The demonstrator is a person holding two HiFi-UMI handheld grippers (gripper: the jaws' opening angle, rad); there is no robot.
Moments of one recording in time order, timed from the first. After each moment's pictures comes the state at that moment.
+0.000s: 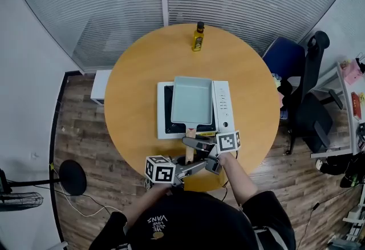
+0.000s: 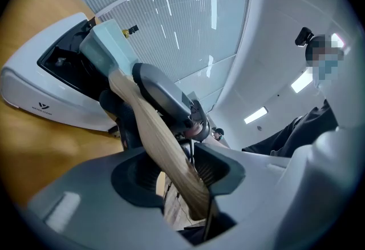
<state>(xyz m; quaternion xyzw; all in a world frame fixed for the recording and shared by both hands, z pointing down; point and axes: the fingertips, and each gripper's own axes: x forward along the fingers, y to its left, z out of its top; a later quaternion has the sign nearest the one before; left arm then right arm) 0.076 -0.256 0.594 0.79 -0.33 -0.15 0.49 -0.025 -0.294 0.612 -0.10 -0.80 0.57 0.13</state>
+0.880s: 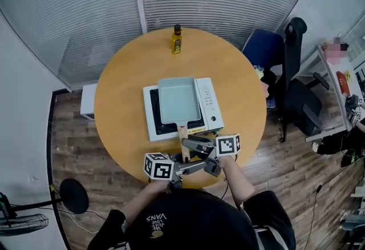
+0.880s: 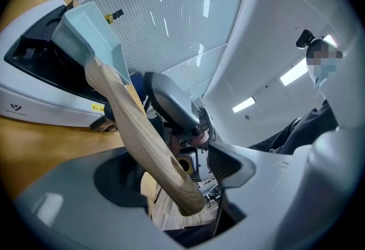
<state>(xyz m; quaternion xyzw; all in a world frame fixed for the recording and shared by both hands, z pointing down) 0.098 -0.255 0.586 0.82 -0.26 -0.12 0.49 0.015 -0.300 0.601 -0.01 -0.83 0.54 0.09</state>
